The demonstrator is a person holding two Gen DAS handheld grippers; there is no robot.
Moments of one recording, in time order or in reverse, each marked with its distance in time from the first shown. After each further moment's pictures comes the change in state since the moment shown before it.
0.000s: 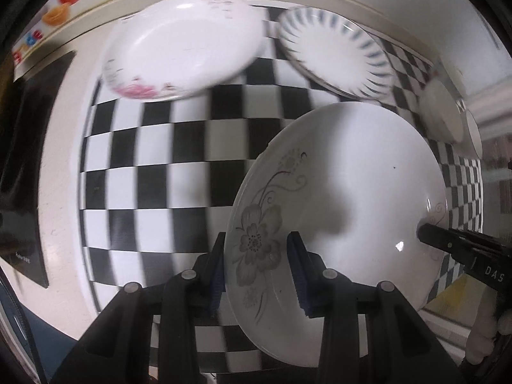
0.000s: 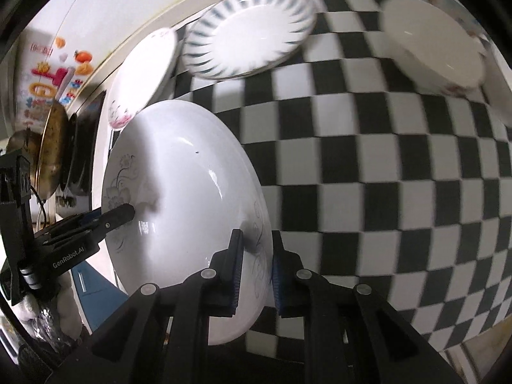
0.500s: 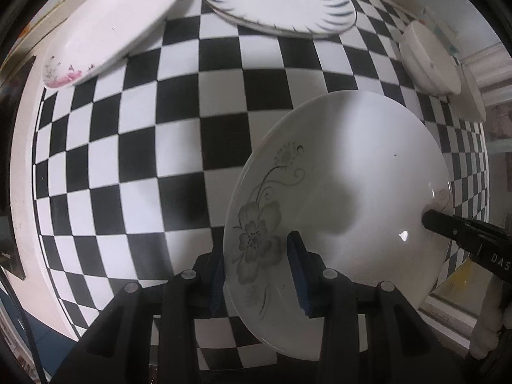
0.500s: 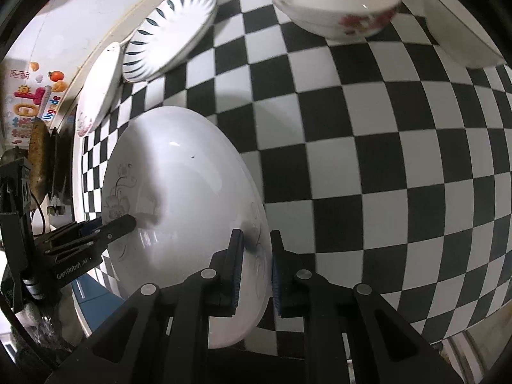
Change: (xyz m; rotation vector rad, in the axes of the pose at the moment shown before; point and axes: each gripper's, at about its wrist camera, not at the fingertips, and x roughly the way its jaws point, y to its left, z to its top) left arm 0.059 -0.071 0.003 0.045 0.104 0.019; right arm 0.001 -0.081 -0.018 0.076 0.027 -0.016
